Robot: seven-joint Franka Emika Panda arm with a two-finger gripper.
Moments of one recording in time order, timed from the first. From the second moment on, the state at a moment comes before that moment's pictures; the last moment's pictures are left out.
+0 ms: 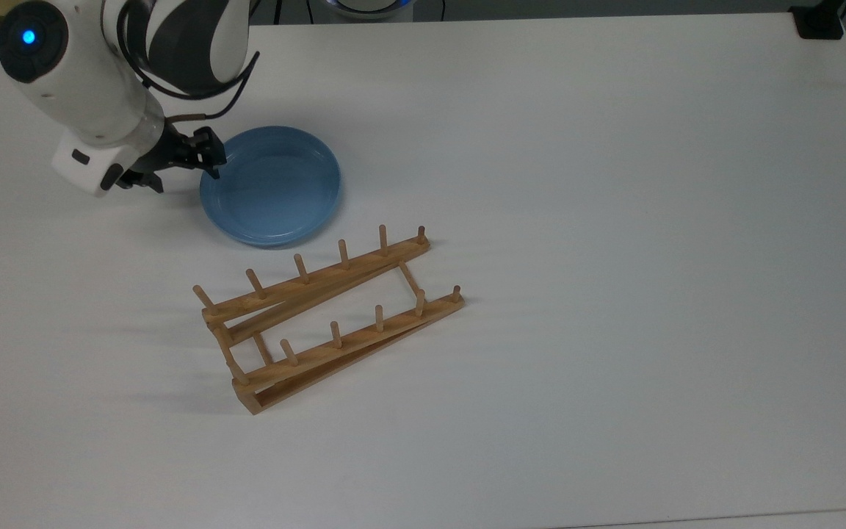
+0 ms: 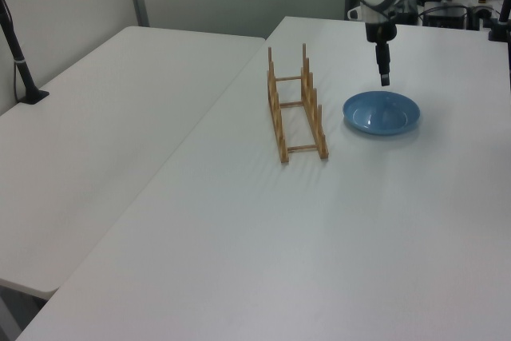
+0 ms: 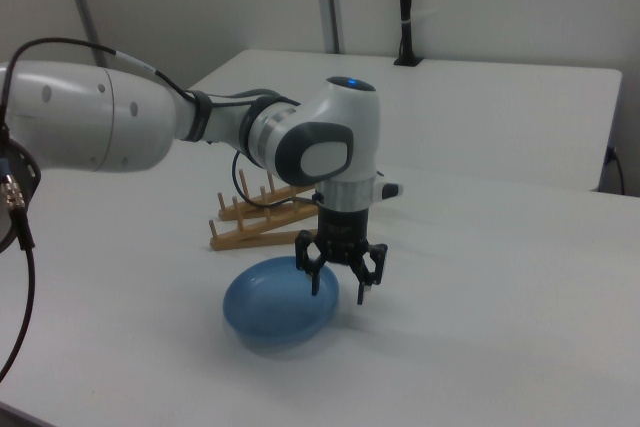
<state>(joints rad) -0.02 0.46 -0.38 -1.65 0.14 1.86 -0.70</state>
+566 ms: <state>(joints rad) -0.01 0.49 -0.37 -1.67 0.21 1.89 -0.70</state>
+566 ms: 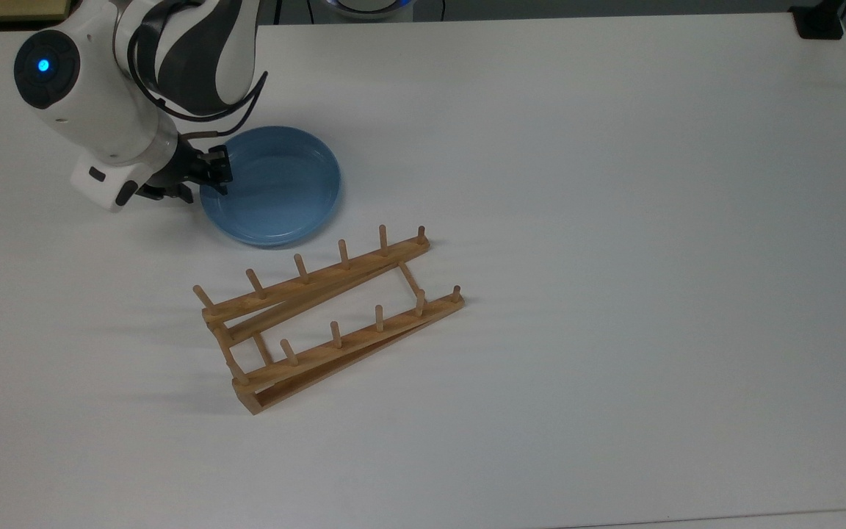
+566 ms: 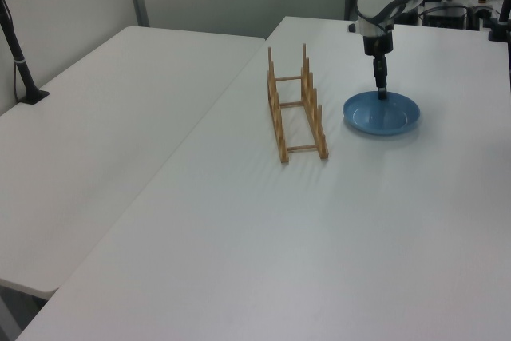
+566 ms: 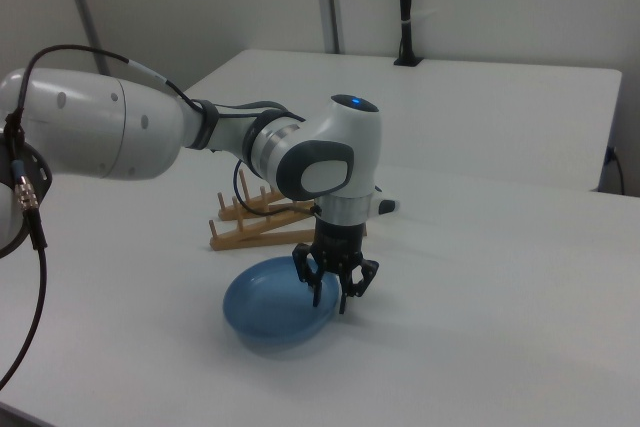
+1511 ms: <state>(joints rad) 0.00 0.47 -0.37 -1.67 0.22 1.93 -0.68</state>
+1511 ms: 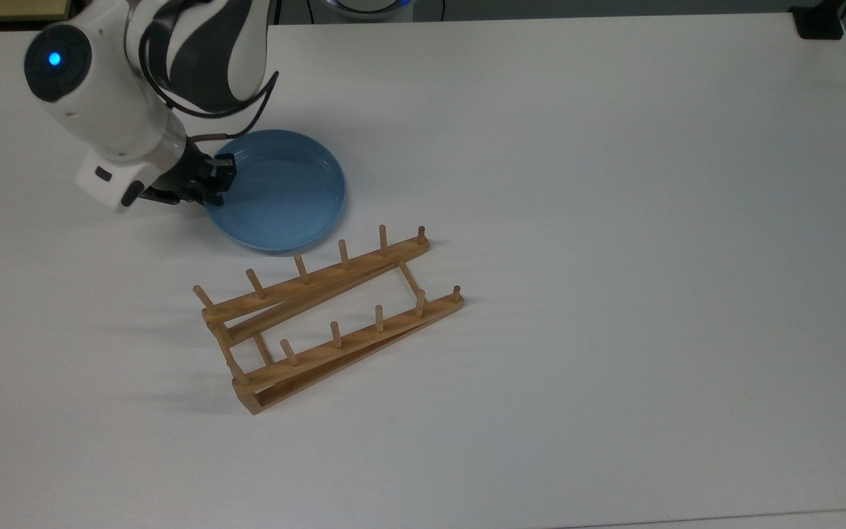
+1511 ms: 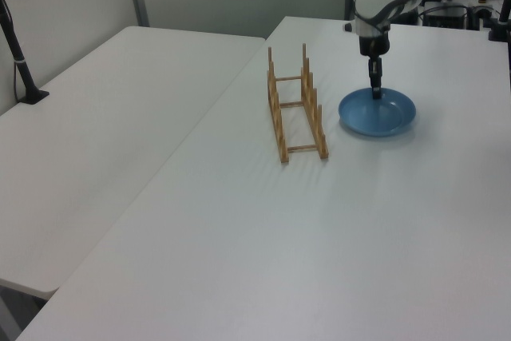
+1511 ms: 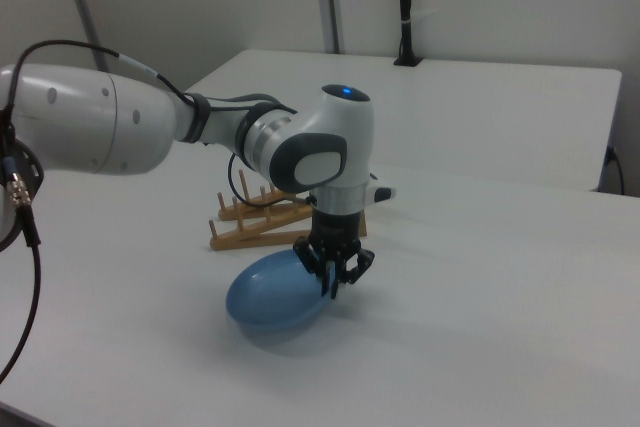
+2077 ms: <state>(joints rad) -0.01 0.31 -0.41 -1.53 0.22 1.89 -0.67</state>
